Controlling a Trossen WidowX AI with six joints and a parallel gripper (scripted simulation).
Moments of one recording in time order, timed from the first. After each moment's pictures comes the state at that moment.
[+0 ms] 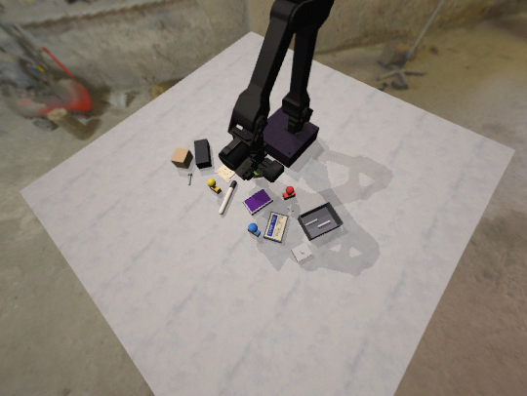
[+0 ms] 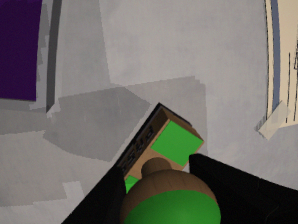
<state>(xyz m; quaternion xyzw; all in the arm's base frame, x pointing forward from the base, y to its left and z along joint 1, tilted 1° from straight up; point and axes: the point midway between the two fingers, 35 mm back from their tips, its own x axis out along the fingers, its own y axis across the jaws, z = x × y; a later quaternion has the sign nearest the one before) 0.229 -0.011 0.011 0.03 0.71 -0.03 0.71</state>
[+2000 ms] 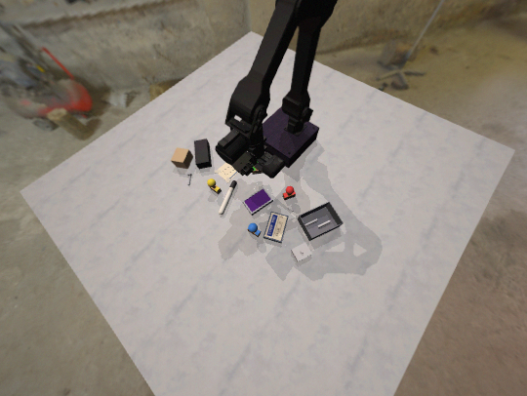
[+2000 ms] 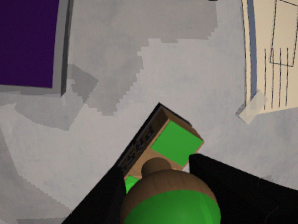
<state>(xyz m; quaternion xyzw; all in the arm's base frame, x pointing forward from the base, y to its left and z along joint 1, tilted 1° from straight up) 0.229 -0.011 0.040 0.03 0.71 -0.03 0.71</state>
